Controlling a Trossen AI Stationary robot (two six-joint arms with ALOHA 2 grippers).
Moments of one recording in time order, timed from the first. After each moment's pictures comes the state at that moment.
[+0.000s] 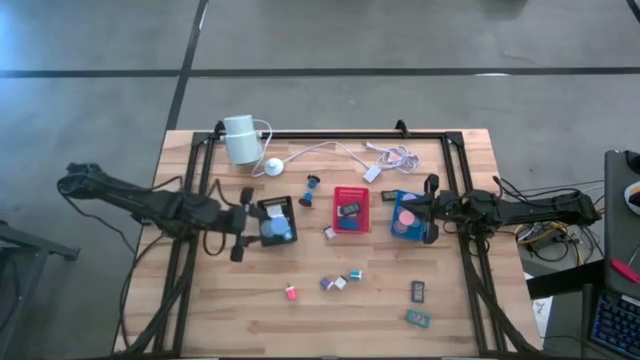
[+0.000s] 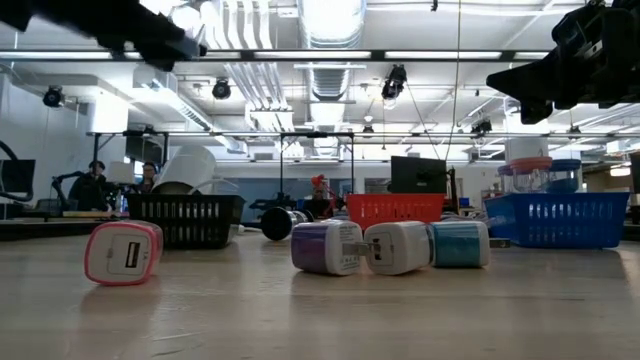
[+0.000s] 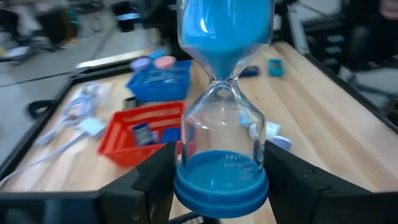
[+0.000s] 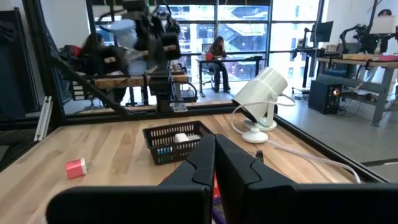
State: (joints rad) left arm -0.26 0.81 0.50 -0.04 -0.19 0.10; right arm 0.04 0.27 0.01 0.33 0.19 0.05
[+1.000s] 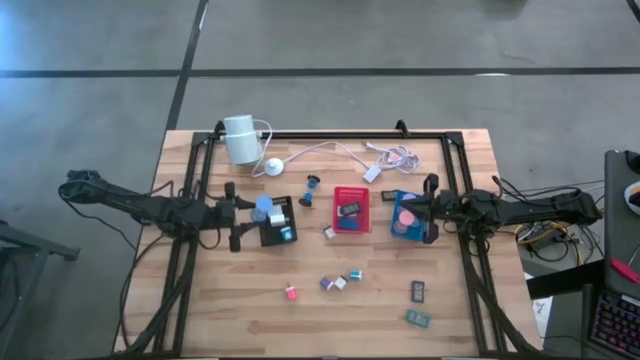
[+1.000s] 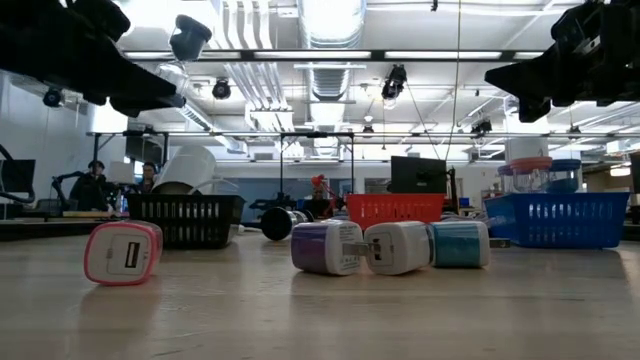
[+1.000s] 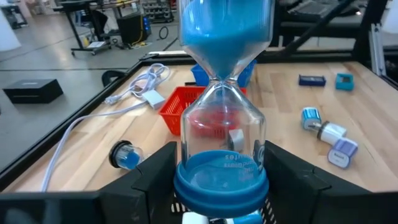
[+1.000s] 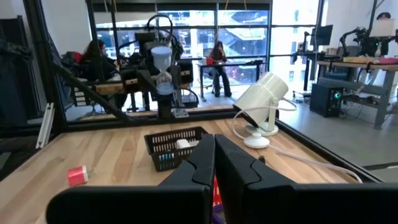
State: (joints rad) left arm -0.25 0.53 0.20 0.09 -0.43 -0.02; right arm 0.04 0.31 0.01 0.39 0.18 0.05
